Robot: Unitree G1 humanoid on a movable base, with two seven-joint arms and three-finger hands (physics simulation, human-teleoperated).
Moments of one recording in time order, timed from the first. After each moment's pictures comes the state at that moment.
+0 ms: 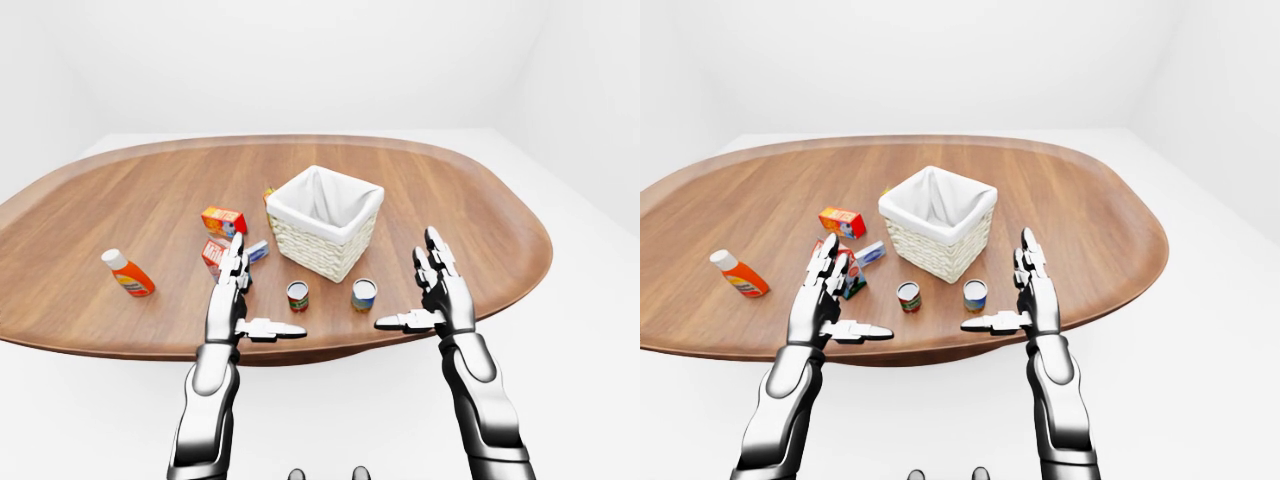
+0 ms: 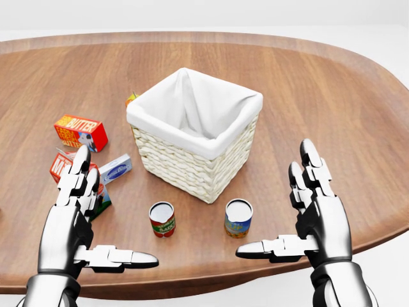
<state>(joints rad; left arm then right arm) 0.03 0.02 0.03 -0.22 0.03 0.09 -0.07 0.01 -0.03 -0.07 -0.19 0.11 0.09 0.09</state>
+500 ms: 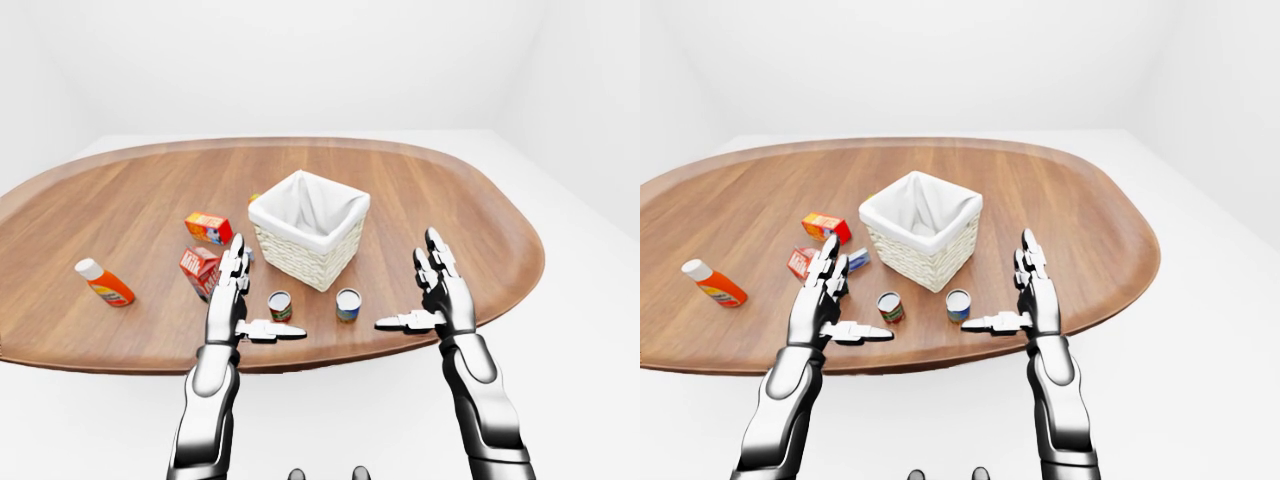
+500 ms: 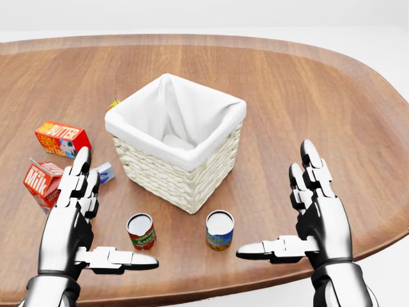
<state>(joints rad) 0.04 0.02 0.03 -0.22 0.04 0.09 -0.08 0.02 -0.03 -0.07 -0.19 0.11 0.09 0.09</state>
